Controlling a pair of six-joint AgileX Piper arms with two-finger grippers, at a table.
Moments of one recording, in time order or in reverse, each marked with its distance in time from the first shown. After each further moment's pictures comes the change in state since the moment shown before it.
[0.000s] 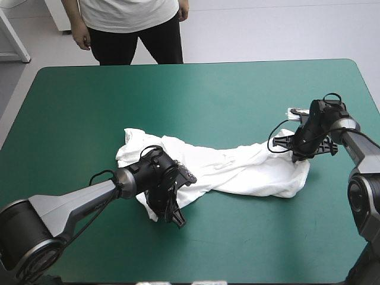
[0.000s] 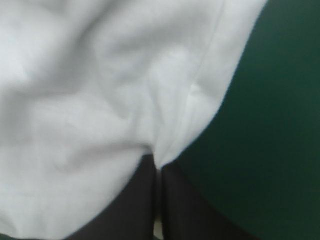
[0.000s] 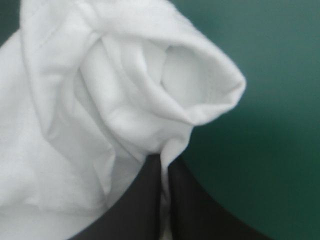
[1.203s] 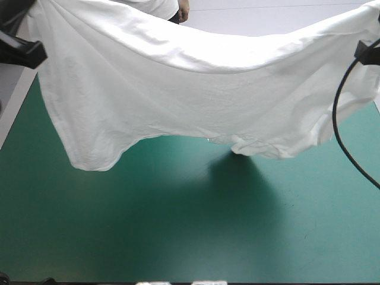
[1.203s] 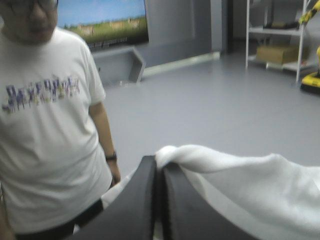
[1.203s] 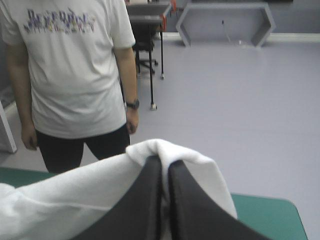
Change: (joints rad) left arm 0.278 -0.293 -1.513 0.012 0.109 0.114; right arm 0.000 -0.624 -0.933 0.088 0.165 -0.136
